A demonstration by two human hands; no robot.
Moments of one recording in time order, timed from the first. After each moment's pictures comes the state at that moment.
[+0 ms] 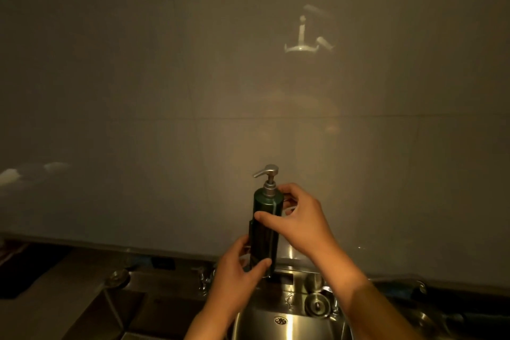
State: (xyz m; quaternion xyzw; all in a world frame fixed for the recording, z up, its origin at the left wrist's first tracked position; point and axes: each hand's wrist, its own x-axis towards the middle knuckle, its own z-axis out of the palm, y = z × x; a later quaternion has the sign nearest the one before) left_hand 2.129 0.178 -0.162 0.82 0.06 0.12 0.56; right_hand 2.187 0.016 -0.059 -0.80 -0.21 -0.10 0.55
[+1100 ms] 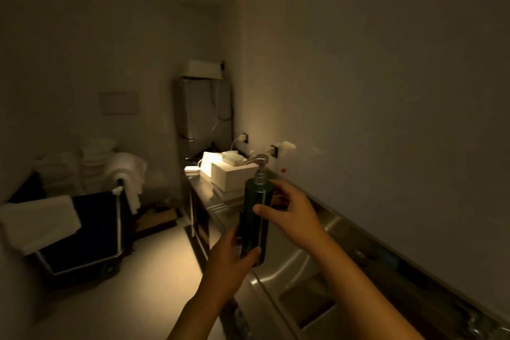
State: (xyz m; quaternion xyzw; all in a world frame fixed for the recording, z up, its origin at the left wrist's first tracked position) left_hand 1.595 0.559 -0.140 0.71 0.39 0.41 0.43; right_hand 1.760 0.502 -0.038 -0.58 -0.59 0.19 0.53
